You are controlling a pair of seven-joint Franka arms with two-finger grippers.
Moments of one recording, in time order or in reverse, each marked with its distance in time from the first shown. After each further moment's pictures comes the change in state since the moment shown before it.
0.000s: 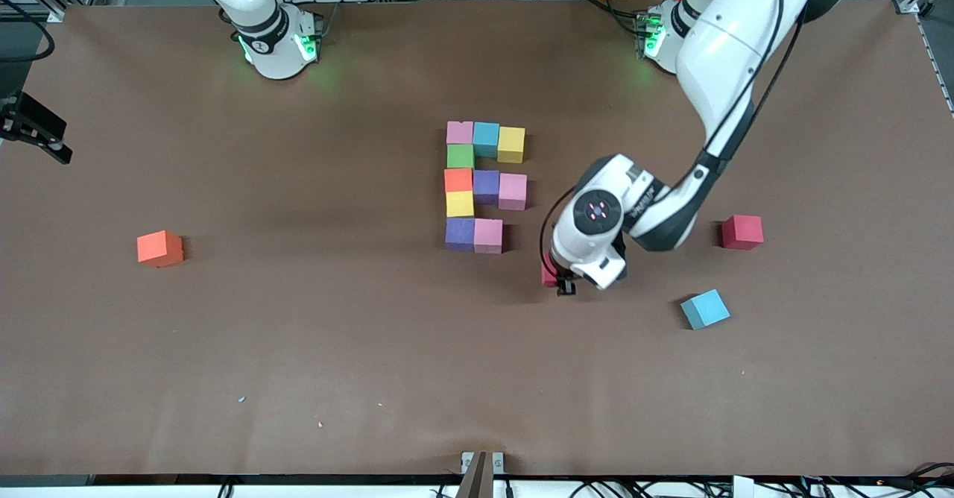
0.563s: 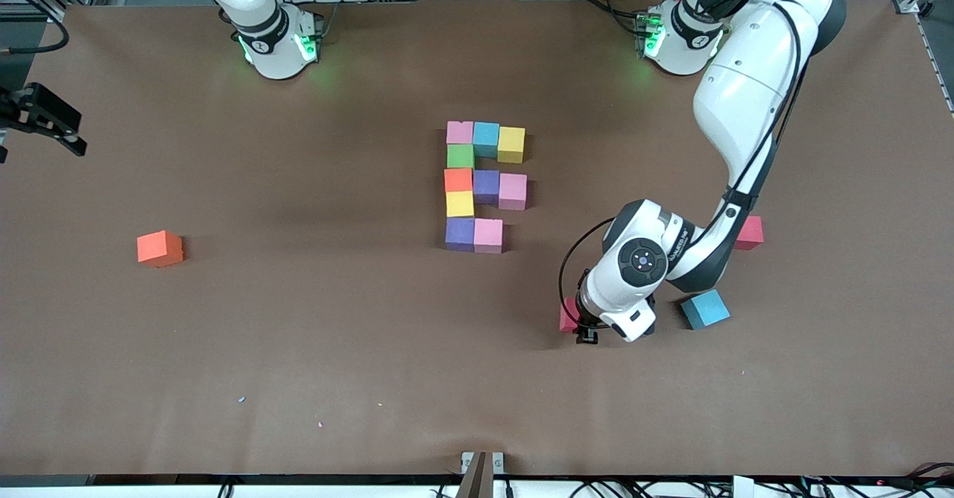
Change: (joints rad) left arm 0.075 0.188 0.018 0.290 0.000 -0.020 0.222; right arm 0.018 -0.013 0.002 0.006 -0.002 -0.034 0.008
